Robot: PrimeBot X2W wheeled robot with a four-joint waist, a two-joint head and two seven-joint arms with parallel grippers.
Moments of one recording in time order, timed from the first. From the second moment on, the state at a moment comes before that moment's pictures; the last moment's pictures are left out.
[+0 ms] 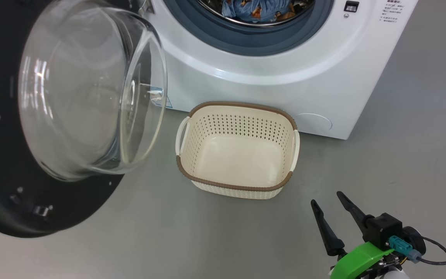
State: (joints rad) left arm -0.38 0.28 0.57 0.36 -1.71 -0.12 0.83; right arm -0.12 -0.09 0.12 0.32 0.13 0.13 -0.24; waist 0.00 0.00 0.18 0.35
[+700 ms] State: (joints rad) left arm -0.26 0.13 0.45 0.10 -1.78 -0.06 0.95; right arm -0.12 -0.07 0.14 0.35 0.15 0.13 -0.25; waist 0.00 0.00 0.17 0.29
